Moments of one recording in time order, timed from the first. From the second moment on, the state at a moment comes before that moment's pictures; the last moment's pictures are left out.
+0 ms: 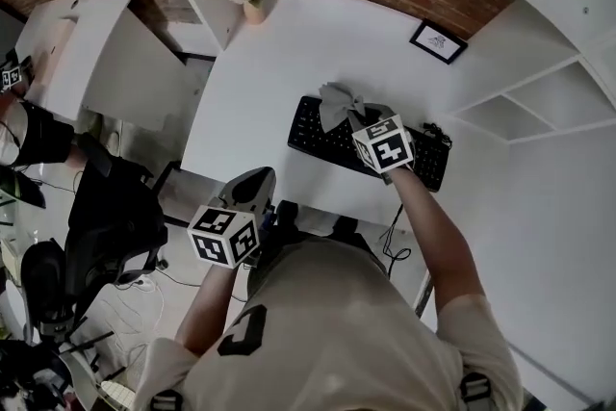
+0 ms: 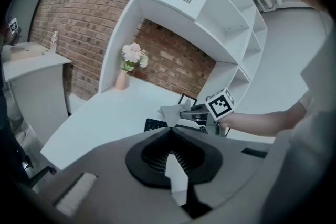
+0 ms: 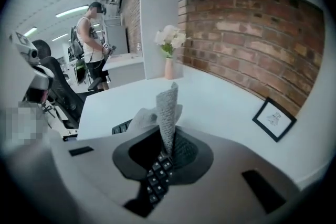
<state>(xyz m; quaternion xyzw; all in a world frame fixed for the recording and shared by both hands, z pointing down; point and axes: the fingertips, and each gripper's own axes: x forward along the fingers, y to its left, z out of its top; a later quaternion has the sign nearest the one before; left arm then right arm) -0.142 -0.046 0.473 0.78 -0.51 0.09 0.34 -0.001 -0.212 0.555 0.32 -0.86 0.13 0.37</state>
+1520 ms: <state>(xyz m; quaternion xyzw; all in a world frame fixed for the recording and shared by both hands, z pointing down) -0.193 -0.052 0.487 0.75 -0.54 0.09 0.36 -0.051 -0.239 0.636 0.27 -0.81 0.08 0.51</state>
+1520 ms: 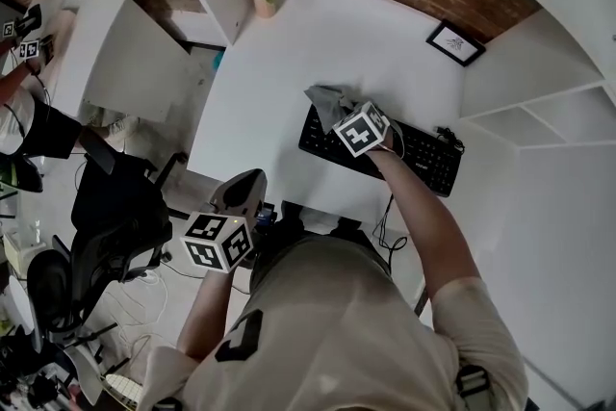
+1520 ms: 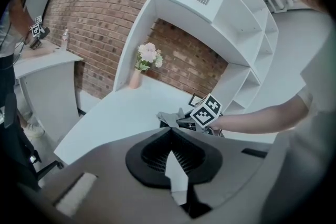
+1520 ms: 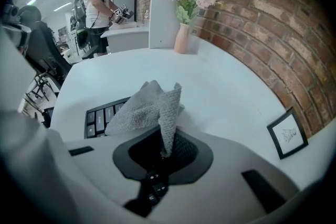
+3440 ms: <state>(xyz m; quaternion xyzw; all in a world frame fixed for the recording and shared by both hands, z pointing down) -0.109 -0.054 0.477 0.79 -0.50 0.13 0.33 0.167 -0.218 0.641 0.38 -0.74 0.10 0.54</state>
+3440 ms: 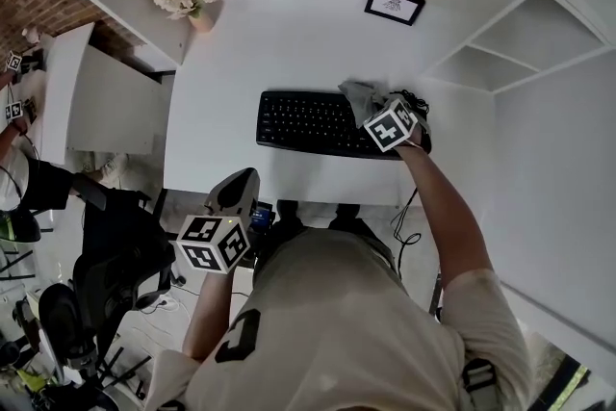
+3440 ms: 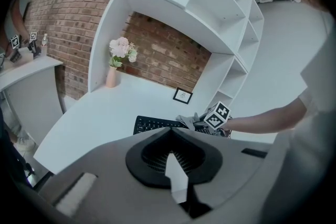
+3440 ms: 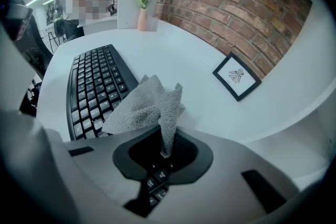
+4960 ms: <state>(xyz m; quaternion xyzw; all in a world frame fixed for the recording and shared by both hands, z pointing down) -0.128 -0.056 0.465 0.79 -0.52 0.12 0.31 0.349 -0.156 0.633 0.54 -0.65 0.20 0.50</state>
